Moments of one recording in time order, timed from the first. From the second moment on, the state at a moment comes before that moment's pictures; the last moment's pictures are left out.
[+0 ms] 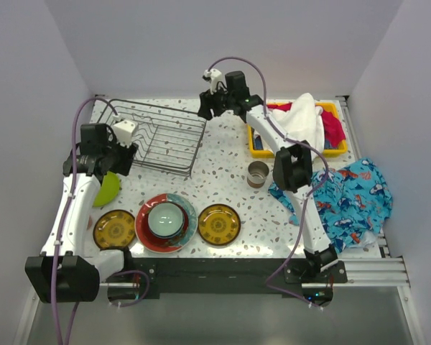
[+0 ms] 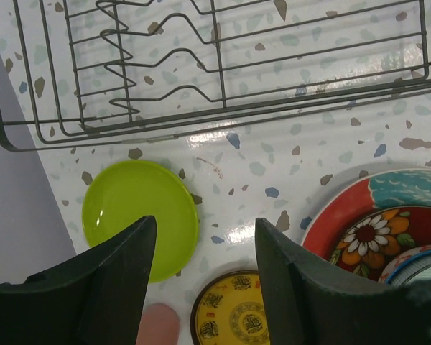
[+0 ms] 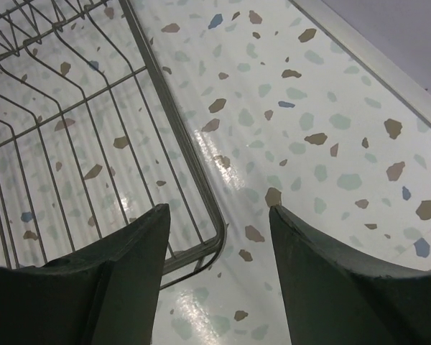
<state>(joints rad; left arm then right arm) 0.04 1.13 1.08 -0.75 0.11 0.40 0.46 2.53 2.44 -0.42 -0.46 -0.07</state>
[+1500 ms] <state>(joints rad) 0.04 1.62 1.06 -0.42 0.12 0.42 0.50 2.09 1.81 -0.58 -0.16 -0.21</state>
